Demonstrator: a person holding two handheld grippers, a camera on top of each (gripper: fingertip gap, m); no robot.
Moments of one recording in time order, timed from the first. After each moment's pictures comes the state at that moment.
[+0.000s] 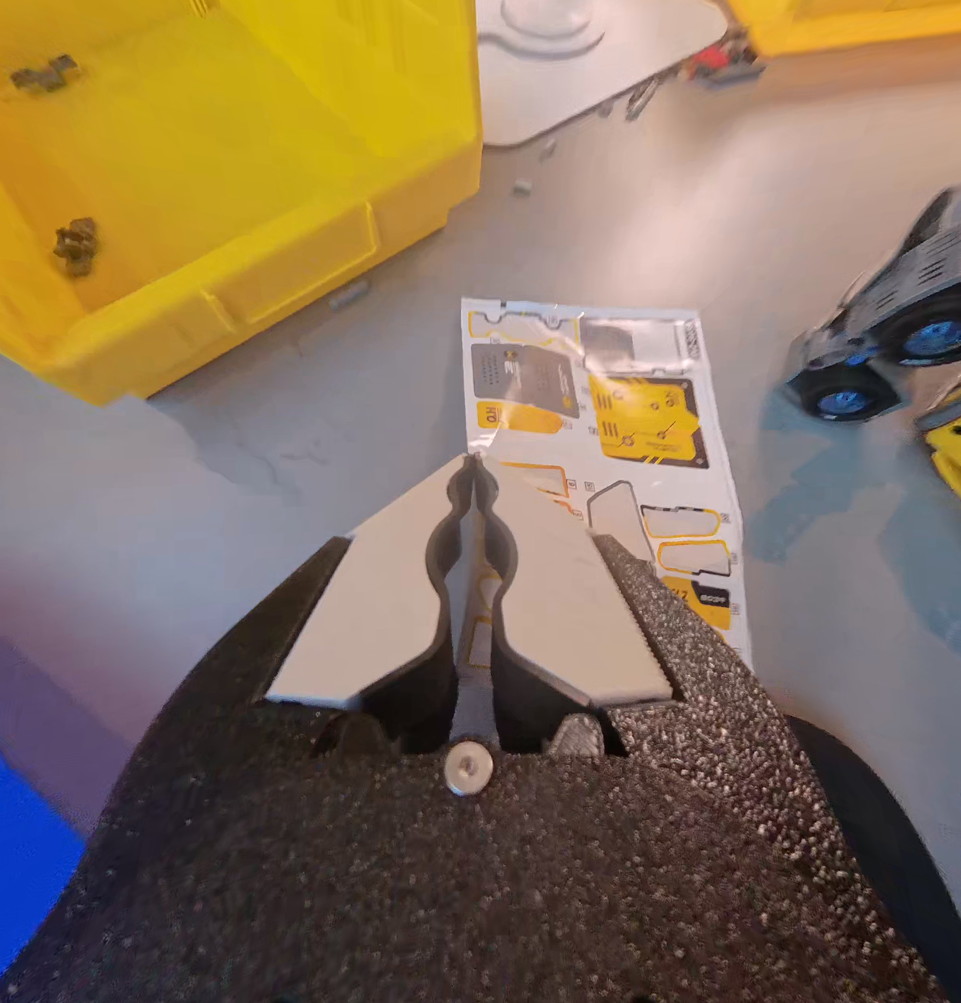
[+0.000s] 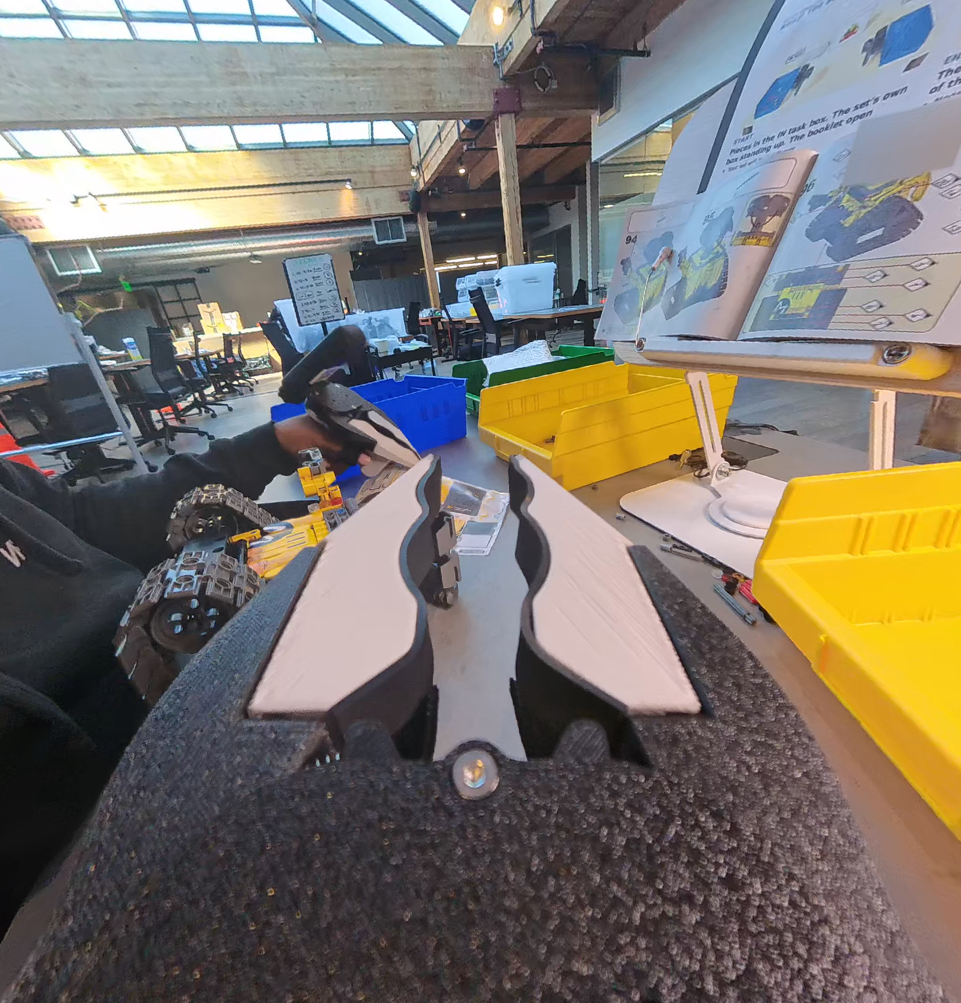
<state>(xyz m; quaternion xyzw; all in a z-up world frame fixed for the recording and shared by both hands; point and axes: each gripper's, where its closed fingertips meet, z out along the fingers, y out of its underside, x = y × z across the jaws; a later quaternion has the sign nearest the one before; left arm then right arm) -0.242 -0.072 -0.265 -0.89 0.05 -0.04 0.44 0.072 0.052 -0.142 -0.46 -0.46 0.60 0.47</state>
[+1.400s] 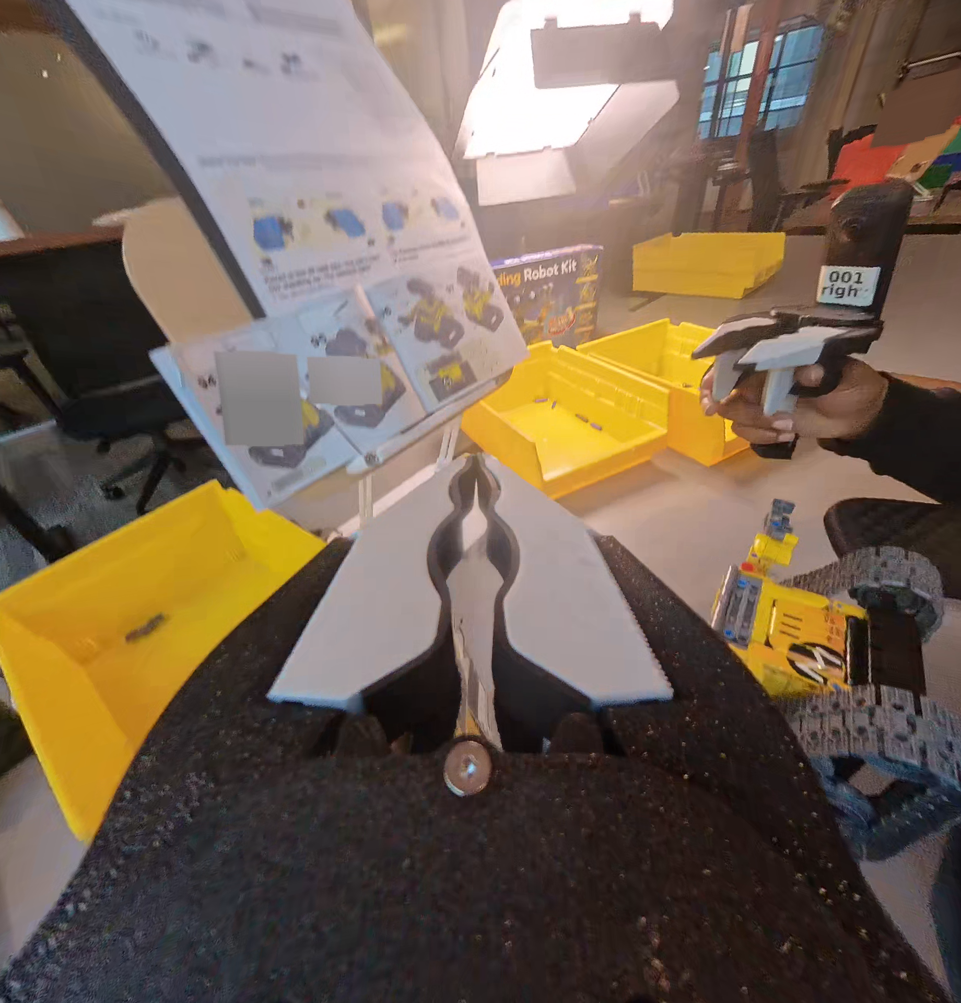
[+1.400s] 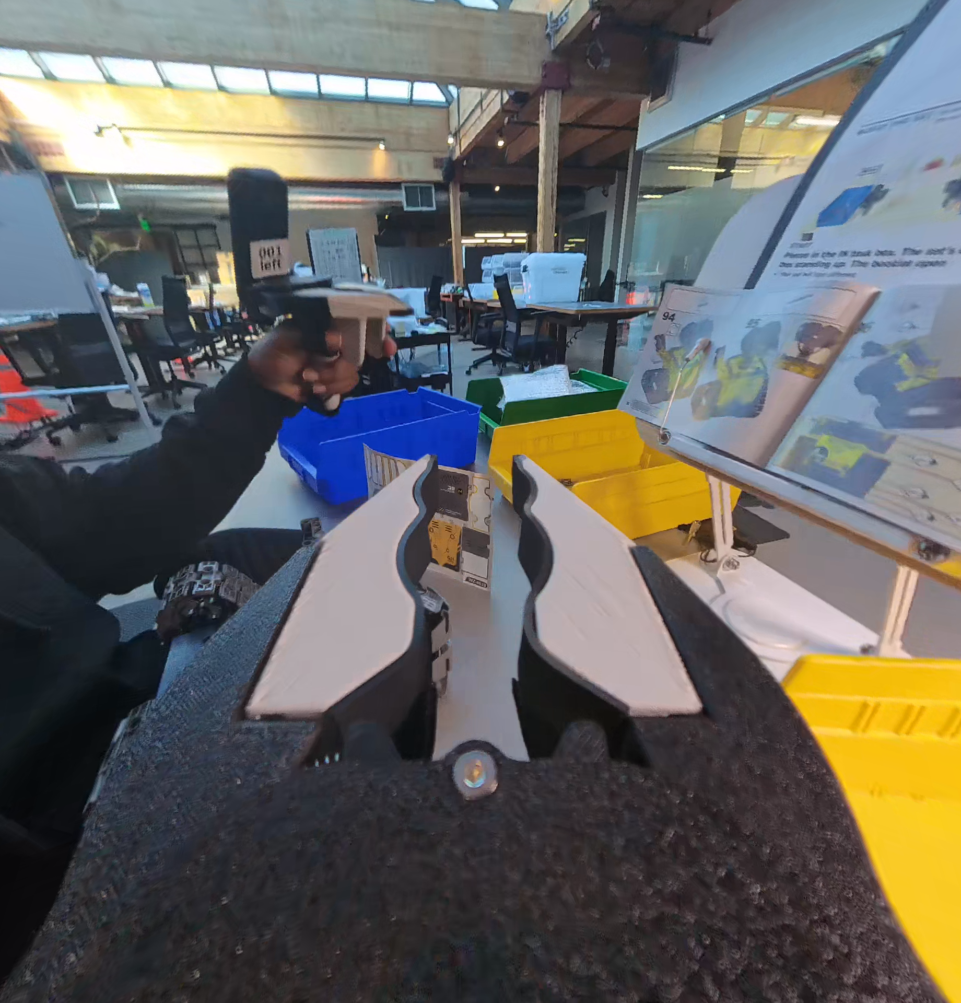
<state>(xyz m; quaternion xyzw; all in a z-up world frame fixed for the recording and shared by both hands) -0.165 -0.041 -0.033 -0.71 0.17 -0.08 0.68 0.028 0.043 -0.074 -0.43 -0.51 0.58 0.47</state>
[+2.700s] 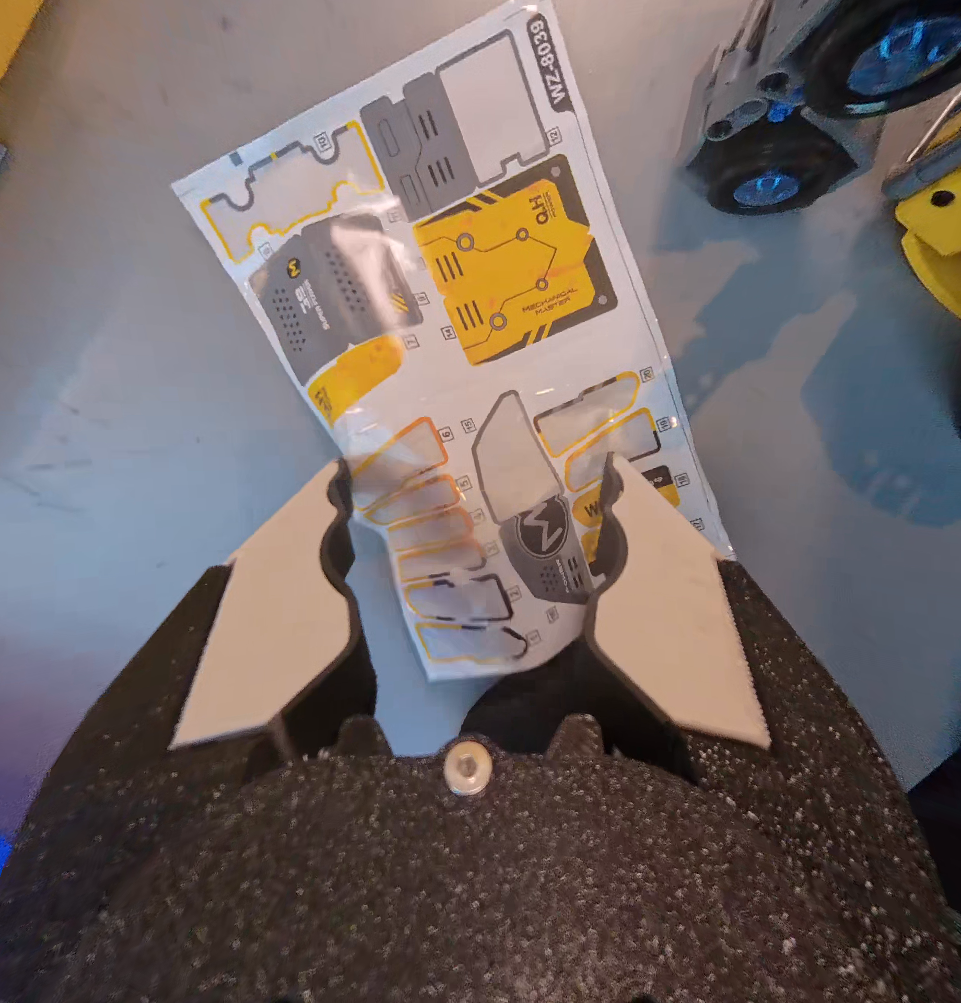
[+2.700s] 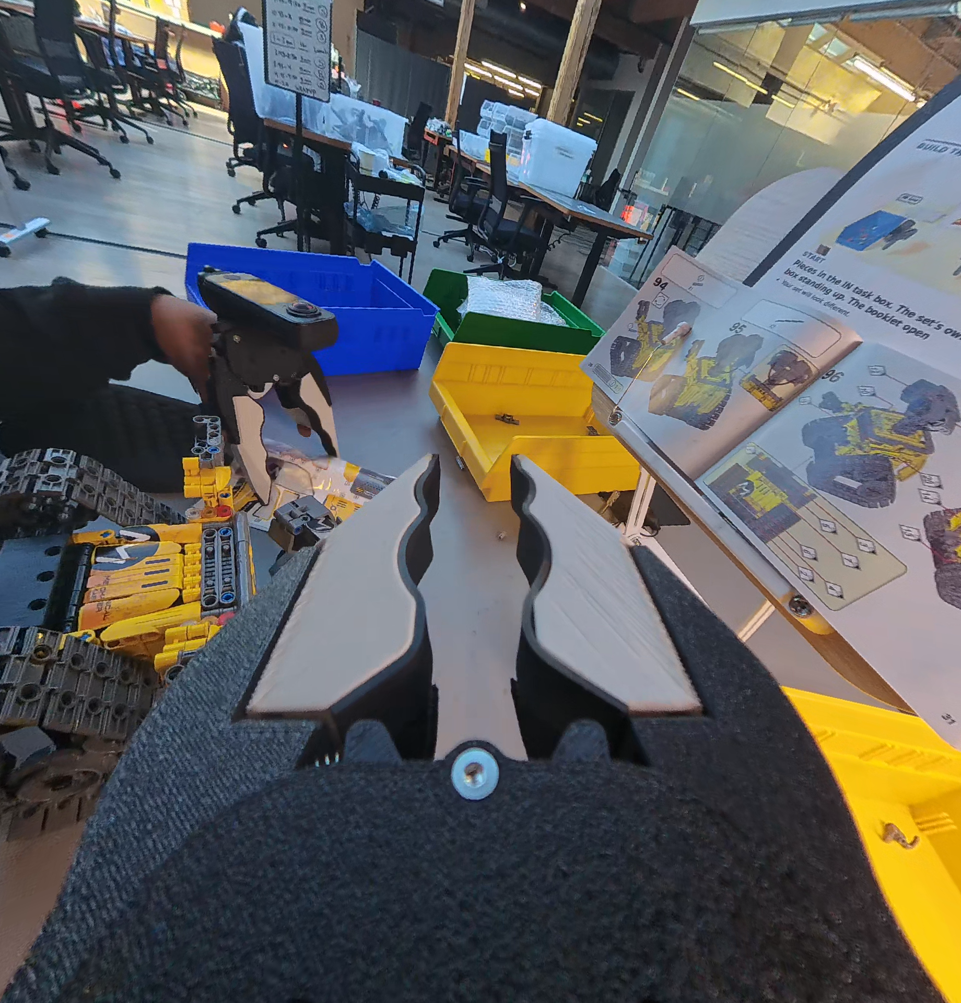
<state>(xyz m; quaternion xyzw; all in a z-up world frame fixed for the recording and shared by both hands) -0.179 -0.098 -0.315 -0.96 0.18 -0.04 0.23 0.002 0.062 -0.083 -0.42 -0.63 0.44 0.49</state>
